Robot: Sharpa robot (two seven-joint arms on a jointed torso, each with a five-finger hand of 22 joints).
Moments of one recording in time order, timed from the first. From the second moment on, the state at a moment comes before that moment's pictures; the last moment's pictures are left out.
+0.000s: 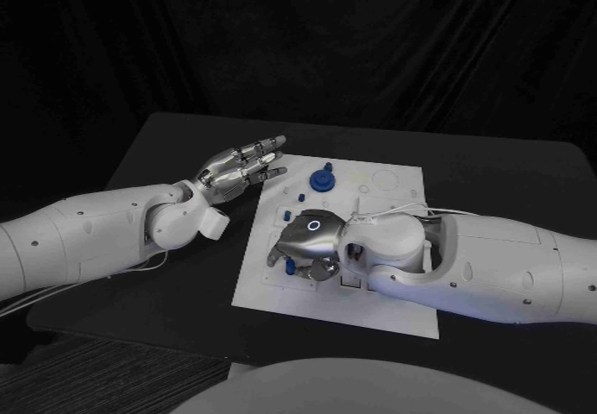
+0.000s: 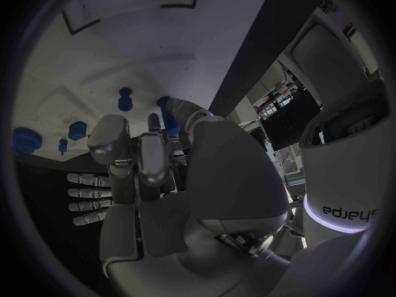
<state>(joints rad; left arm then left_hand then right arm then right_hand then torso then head) 1.20 -0.85 -0.21 1.32 -0.07 0.23 0.57 1.49 0.23 -0.13 0.24 0.61 0.34 0.01 0.04 0.04 0.05 0.04 0.09 0.02 0.03 0.13 0.02 0.01 0.18 0.08 0.25 0.04 0.14 1.22 -0.54 -0.21 1.69 -1.89 -0.04 -0.08 1.45 -0.18 0.38 0.07 0.28 0.77 0.01 0.07 0.22 0.97 0.09 0.19 0.14 1.45 -0.03 1.26 1.13 0.09 1.39 0.08 0.98 1.31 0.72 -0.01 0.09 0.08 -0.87</state>
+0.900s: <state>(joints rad) 1.20 -0.86 -0.21 1.32 -0.07 0.23 0.57 1.50 0.23 -0.12 0.23 0.61 0.35 0.02 0.04 0.04 0.05 0.04 0.10 0.02 0.03 0.13 0.02 0.01 0.18 0.08 0.25 0.04 0.13 1.46 -0.91 -0.21 1.88 -1.66 -0.42 -0.07 1.32 -0.13 0.15 0.27 0.14 0.89 0.09 0.13 0.19 1.10 0.01 1.09 0.88 1.43 -0.05 1.28 1.12 0.09 1.38 0.06 0.93 1.31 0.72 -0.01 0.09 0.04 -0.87</state>
